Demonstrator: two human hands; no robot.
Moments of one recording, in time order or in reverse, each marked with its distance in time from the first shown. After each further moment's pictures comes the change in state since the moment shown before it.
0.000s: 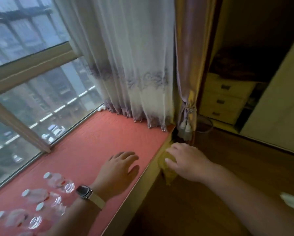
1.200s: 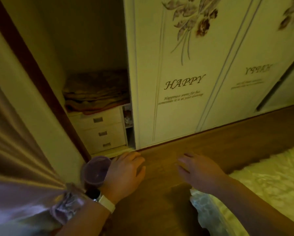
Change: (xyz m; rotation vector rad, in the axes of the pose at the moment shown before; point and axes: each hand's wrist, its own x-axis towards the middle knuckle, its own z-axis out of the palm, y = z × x) left_hand 0.517 0.339 0.053 -0.146 -0.099 0.914; right_hand -0.020 0.408 -0.126 0.077 0.221 0.940
